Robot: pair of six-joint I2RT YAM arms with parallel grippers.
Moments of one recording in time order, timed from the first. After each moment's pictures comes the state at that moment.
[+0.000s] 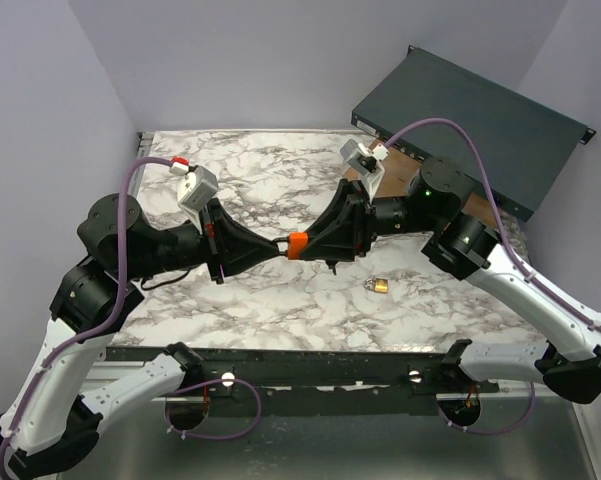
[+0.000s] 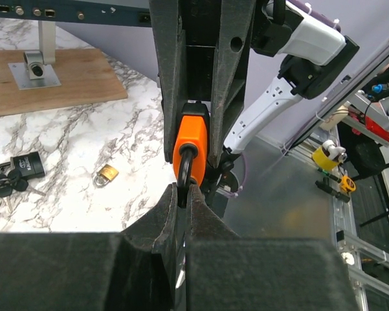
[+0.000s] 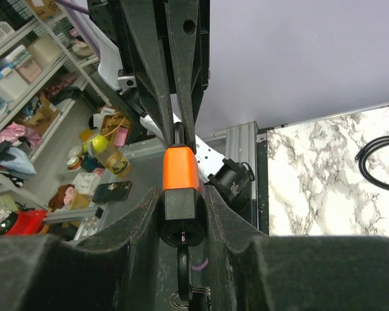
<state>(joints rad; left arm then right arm) -0.65 0.83 1.40 -0.61 0.67 -0.39 0.87 1.21 1.35 -0.05 -0.82 0.47</state>
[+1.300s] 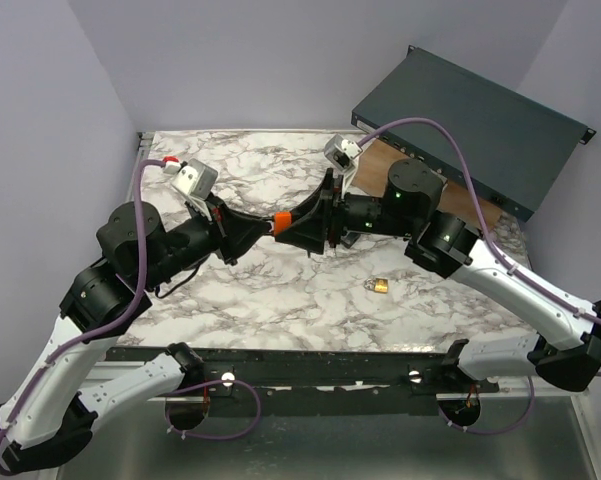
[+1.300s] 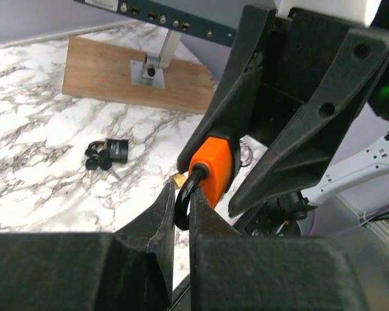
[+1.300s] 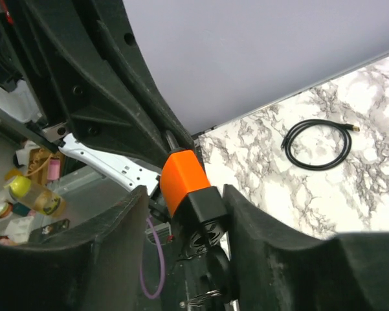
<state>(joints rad) -0.73 0.82 1.36 -0.65 0.15 -0.39 0.94 1.27 1.40 -0.14 -0.48 0.38</state>
